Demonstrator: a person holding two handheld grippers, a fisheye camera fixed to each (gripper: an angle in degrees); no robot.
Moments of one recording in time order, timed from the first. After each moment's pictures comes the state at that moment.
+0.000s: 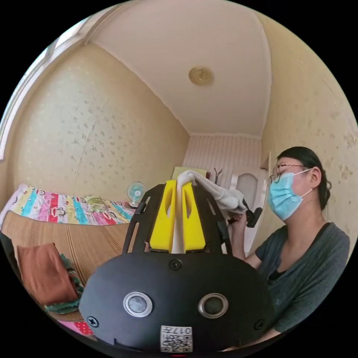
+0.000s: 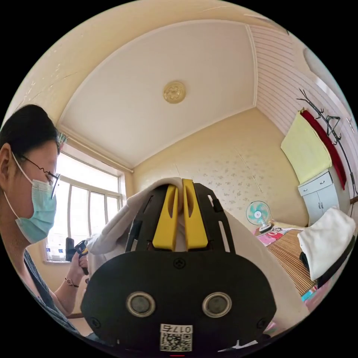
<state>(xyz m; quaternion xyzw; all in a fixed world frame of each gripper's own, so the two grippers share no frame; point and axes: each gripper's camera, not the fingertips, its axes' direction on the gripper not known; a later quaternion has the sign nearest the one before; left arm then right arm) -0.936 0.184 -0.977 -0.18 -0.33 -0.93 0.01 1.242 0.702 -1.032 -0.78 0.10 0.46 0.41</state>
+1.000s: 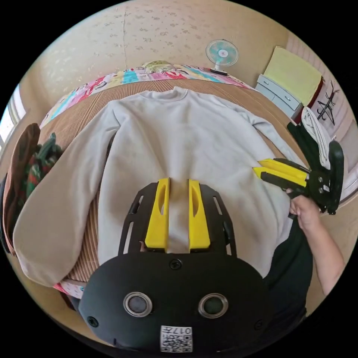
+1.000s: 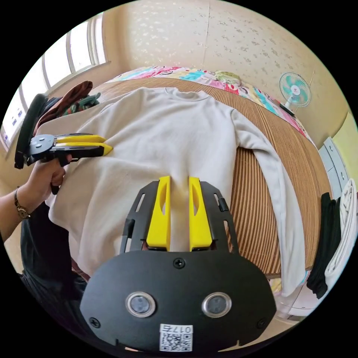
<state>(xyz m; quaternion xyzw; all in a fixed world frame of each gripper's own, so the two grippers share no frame) -0.608 0.087 -0.509 -0.36 0.14 -0.88 -0.29 0.820 0.517 -1.505 -0.89 -0.32 0.27 -0.17</state>
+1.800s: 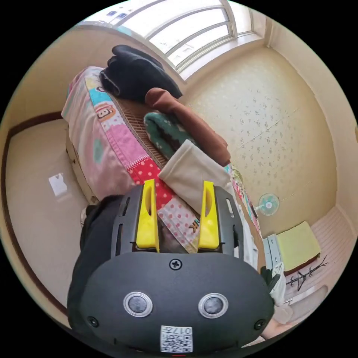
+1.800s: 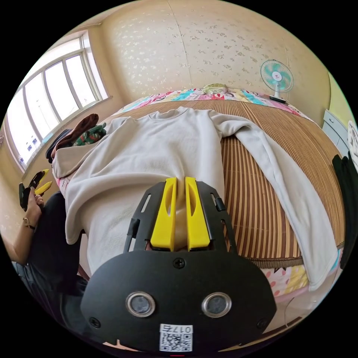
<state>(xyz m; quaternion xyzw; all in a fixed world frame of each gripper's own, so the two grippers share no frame) -0.860 -0.238 -0.917 -0.43 -0.31 -0.67 -0.52 0.973 0.426 -1.502 -0.90 -0.21 0.37 -0.13</state>
